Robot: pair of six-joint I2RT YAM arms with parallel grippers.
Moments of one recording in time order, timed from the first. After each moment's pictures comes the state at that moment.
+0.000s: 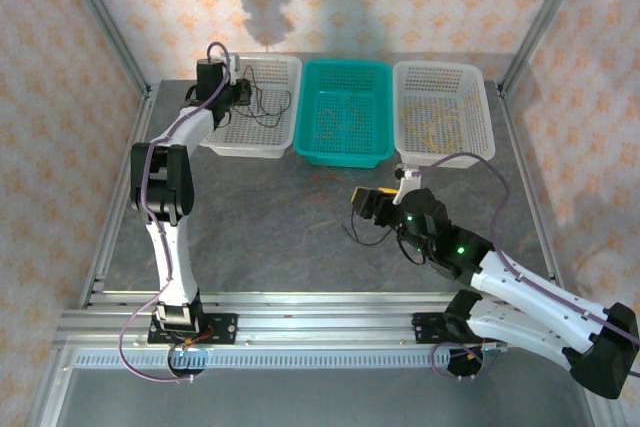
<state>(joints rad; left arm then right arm) 0.01 2.15 1.71 -0.07 0.21 -0.17 0.83 0.82 0.62 -0.18 0.24 0.72</state>
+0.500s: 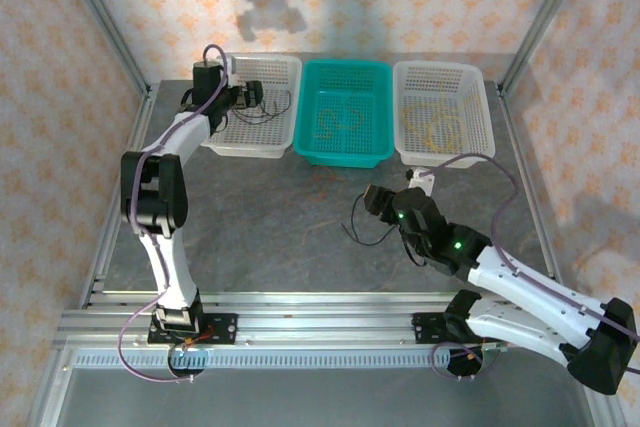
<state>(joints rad) -0.02 1.96 1.54 -0.07 0.13 -0.17 0.82 0.88 0.67 -0.39 0.45 0.83</state>
